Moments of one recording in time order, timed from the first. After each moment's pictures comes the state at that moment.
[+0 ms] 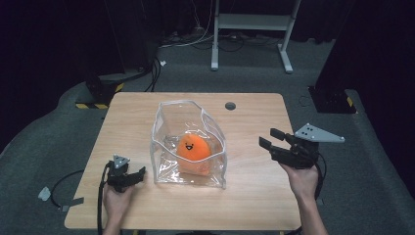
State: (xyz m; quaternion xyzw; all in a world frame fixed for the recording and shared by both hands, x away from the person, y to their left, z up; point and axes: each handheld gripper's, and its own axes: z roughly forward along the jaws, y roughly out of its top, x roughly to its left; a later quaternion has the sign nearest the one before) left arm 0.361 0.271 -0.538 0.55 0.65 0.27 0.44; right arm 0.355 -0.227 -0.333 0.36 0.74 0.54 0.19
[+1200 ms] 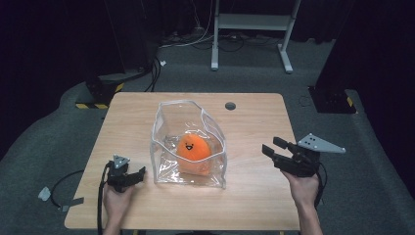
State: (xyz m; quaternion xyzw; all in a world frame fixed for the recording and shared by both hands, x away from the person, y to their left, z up) left arm 0.361 0.271 -0.538 0.55 0.65 0.27 0.44; right arm 0.349 -0.241 -0.363 0.39 0.72 0.54 0.18
